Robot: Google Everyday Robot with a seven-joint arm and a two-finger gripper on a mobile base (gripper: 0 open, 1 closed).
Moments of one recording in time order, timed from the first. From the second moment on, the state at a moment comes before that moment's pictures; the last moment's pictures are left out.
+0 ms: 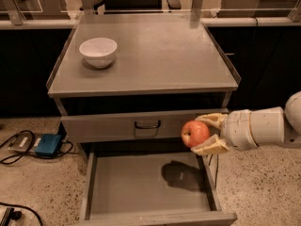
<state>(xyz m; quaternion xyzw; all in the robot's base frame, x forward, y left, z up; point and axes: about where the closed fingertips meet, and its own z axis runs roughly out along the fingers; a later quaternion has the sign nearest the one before) 0.482 -0.151 0.756 -0.60 0.68 0.15 0.40</state>
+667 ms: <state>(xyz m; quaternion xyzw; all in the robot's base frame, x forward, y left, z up) 0.494 -0.147 0.772 -0.61 0.67 0.15 0.40</state>
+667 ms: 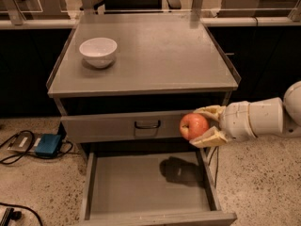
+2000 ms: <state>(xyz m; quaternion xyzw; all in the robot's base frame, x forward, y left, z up) 0.639 -0.106 0.913 -0.63 0.62 0.14 0.44</state>
